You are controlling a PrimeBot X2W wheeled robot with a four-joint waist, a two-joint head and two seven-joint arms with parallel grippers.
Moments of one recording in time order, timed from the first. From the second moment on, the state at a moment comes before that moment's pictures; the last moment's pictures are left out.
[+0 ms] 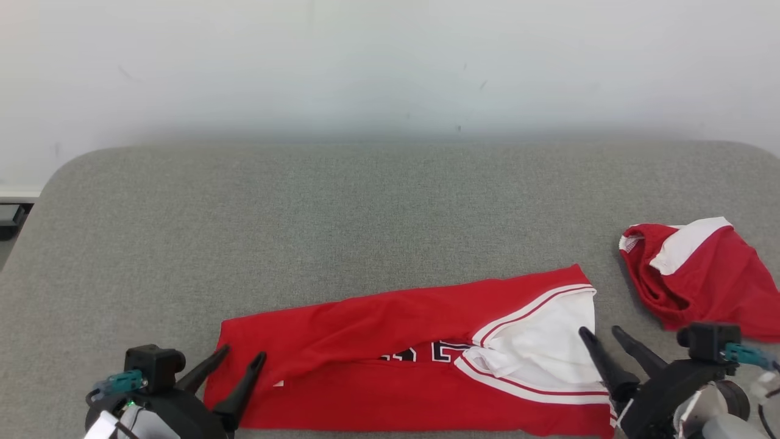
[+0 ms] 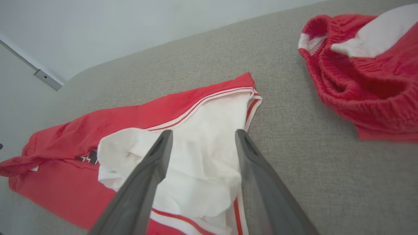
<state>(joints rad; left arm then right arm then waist) -0.47 0.52 -1.06 0.51 -0.97 -0.07 -0.24 -0.21 -0.40 0.45 0.45 0.91 0.13 -0.07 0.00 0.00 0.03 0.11</state>
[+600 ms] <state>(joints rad) -0.32 0.52 -0.87 0.35 -0.97 0.11 -0.25 -0.13 -0.43 0.38 0.41 0.94 0.07 -0.13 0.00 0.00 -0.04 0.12</state>
